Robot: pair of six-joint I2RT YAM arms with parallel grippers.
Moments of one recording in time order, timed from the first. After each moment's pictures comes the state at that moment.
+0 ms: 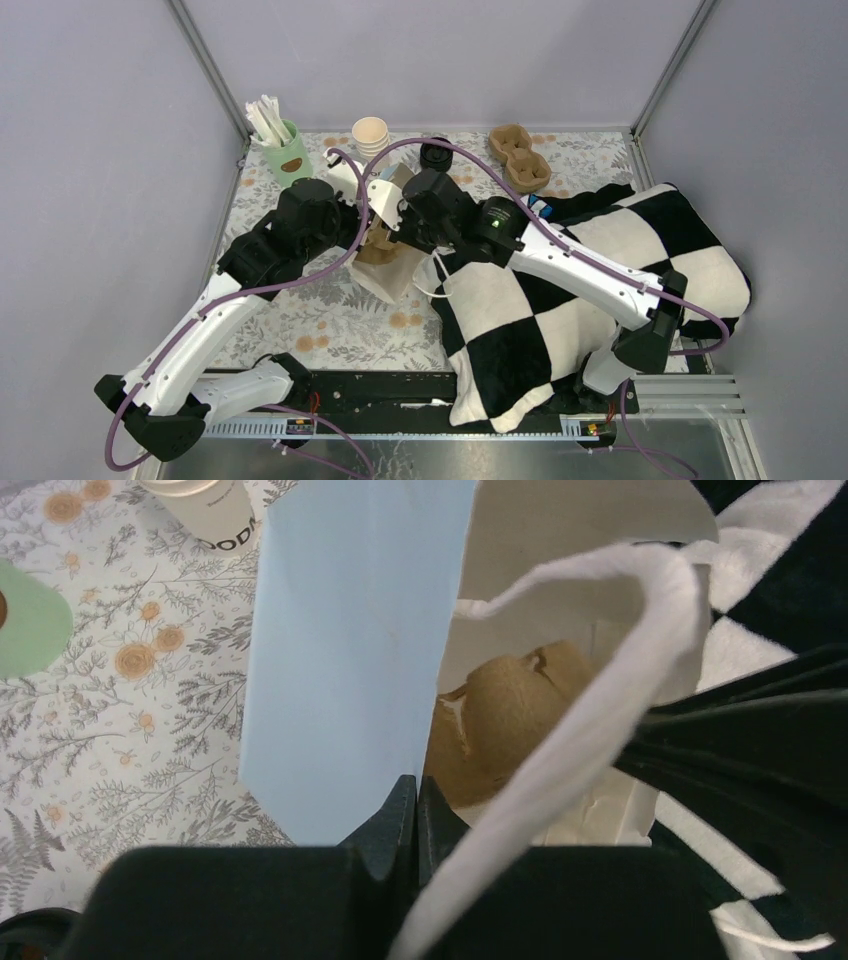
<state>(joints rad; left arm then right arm) -0.65 1.01 1.23 -0.72 -0.10 -0.13 1.07 1.59 1.71 -0.75 0.11 -0.39</state>
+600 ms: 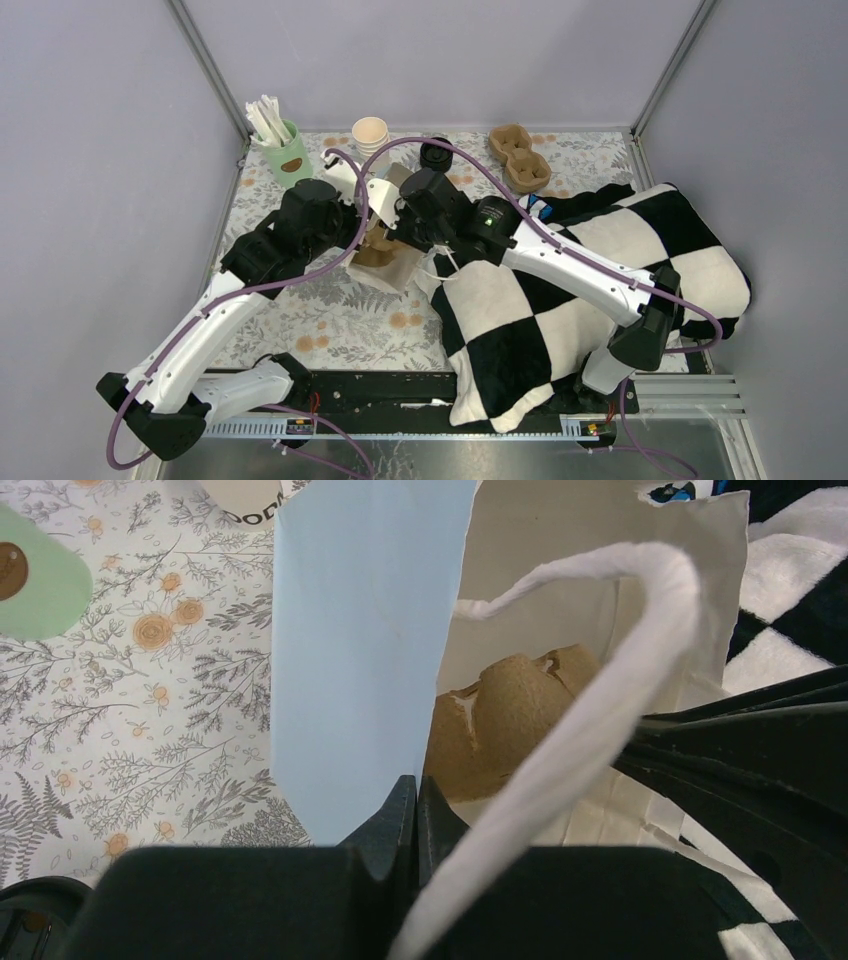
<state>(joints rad) -0.65 1.01 1.21 -0.72 -0.15 -0.16 1.05 1.63 1.69 -0.71 0.09 -0.37</state>
